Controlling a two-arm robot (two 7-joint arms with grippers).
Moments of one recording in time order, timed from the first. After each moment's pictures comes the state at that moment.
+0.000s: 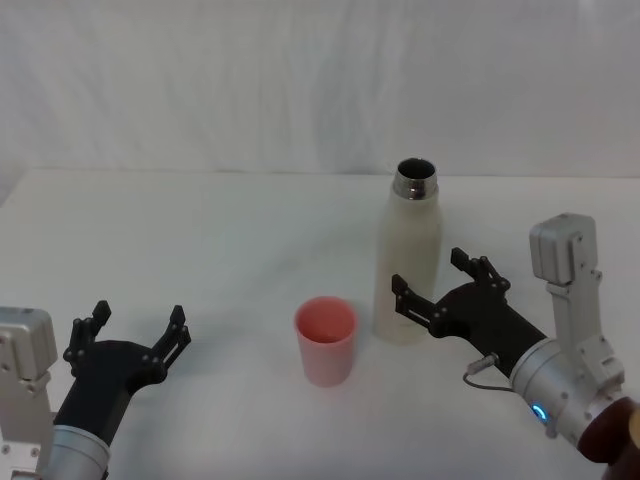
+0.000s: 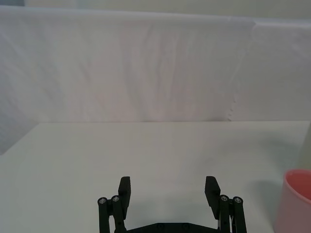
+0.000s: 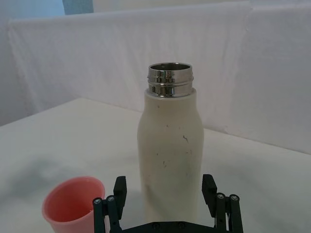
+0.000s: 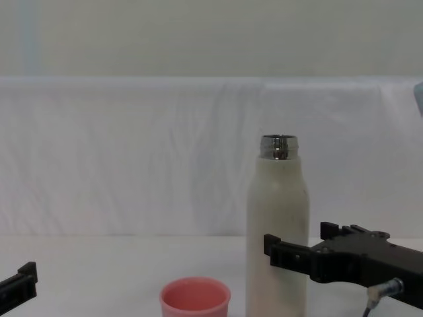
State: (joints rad) left arm 0.27 0.24 0.04 -1.85 -0.25 -0.02 -0.02; right arm 0.08 0.21 -0.32 -1.67 0.22 0.13 0.24
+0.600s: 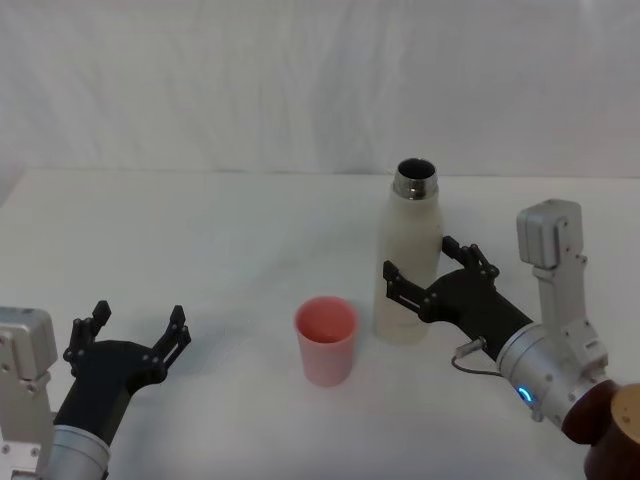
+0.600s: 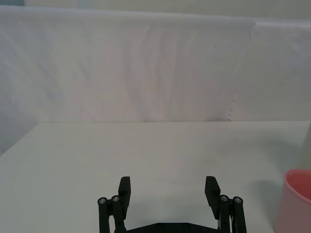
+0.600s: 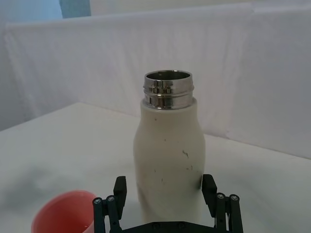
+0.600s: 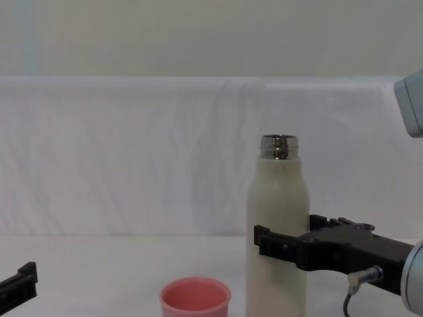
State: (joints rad) left arm 0.27 0.24 0.04 -1.85 -0.25 -0.02 -0.02; right arm 0.13 0.18 -0.33 -1.62 0.22 0.12 0.24
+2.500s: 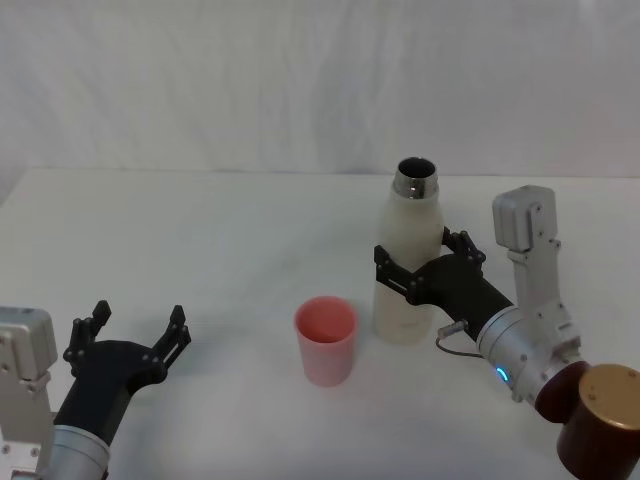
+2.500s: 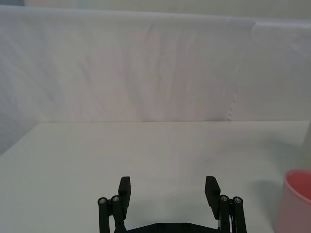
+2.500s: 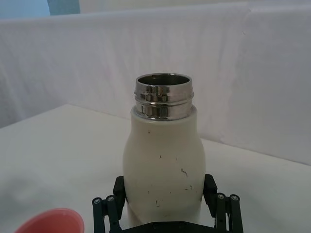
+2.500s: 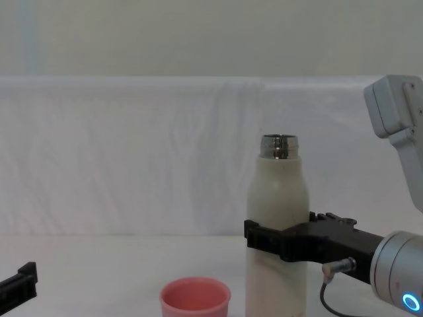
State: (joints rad) left arm 0.27 0.24 0.04 -1.85 -0.25 -0.02 -0.02; right arm 0.20 0.12 -0.34 -1.52 0.17 0.11 0.21
